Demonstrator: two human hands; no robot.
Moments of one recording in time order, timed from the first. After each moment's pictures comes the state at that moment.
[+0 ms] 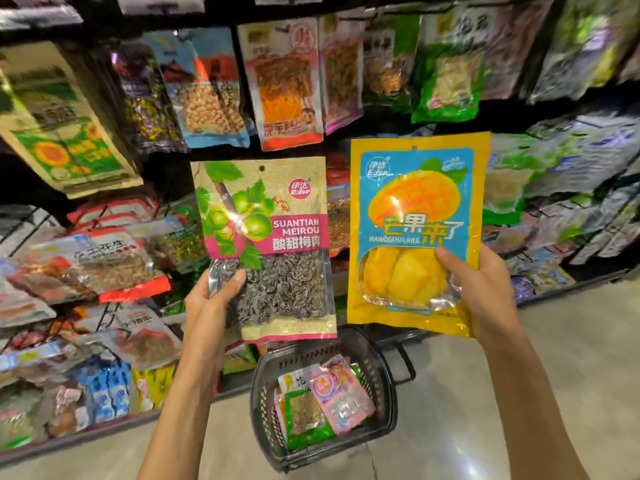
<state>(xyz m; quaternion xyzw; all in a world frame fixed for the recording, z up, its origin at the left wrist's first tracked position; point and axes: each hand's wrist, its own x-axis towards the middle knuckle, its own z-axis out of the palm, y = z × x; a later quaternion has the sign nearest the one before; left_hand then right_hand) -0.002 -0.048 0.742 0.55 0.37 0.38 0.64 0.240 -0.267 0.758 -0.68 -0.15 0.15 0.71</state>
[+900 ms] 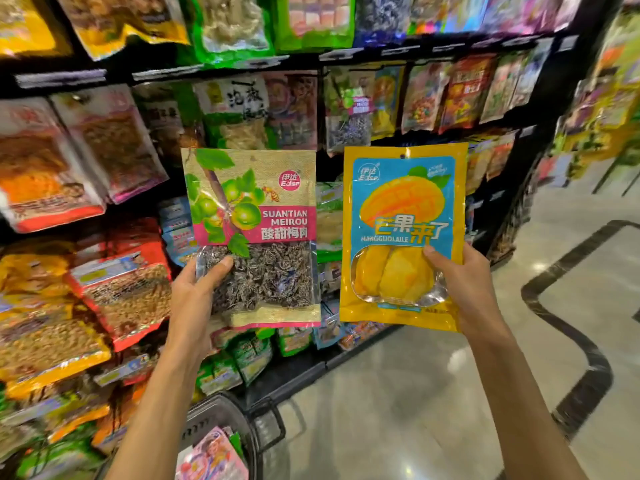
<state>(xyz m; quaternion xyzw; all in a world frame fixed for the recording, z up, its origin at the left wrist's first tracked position) 0.331 -0.270 0.798 0.63 0.25 0.35 0.65 0.507 -0.549 0.807 -0.68 -0.08 0.02 0.72</state>
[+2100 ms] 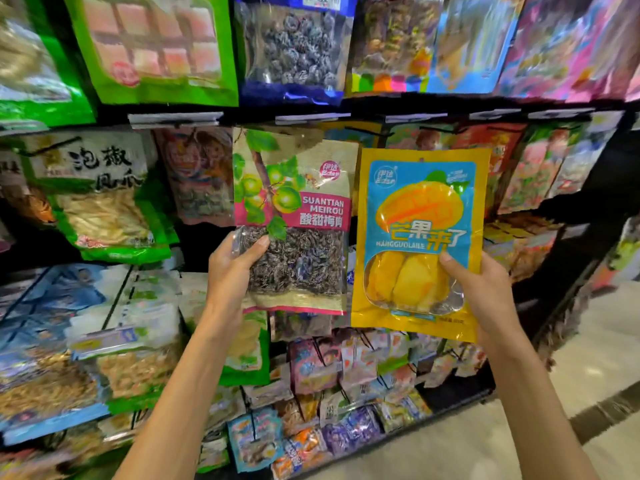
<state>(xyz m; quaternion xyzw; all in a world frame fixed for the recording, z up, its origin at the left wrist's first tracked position) 0.841 -0.327 0.839 0.60 0.26 0.43 0.62 1.023 -0.581 0.846 -0.69 -0.19 0.03 0.69</state>
